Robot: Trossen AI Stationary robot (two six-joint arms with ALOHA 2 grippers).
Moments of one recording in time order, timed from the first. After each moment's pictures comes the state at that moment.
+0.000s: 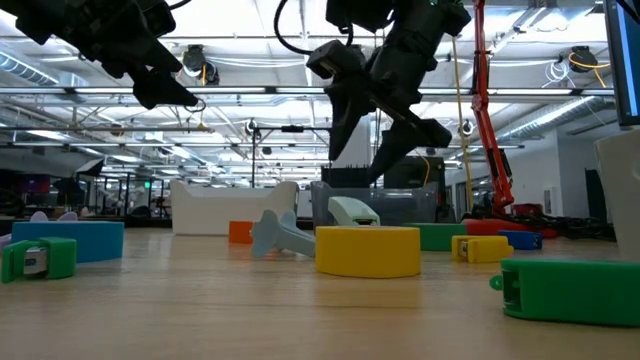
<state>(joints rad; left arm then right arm) 0.12 0.73 0.53 -0.27 0.16 -0.16 0.04 1.80 1.29 -0.57 0.00 1.11</state>
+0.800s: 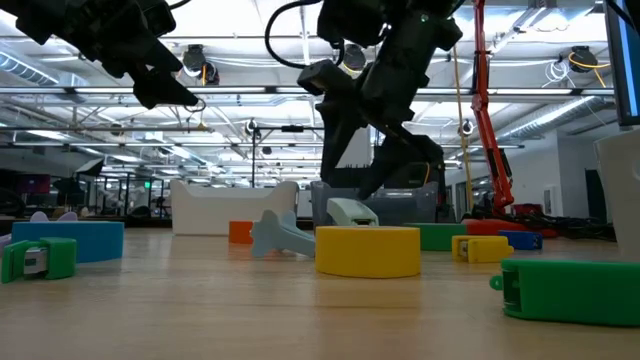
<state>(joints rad) 0.12 0.73 0.53 -0.27 0.16 -0.16 0.04 1.84 1.29 -0.52 0.00 1.09</state>
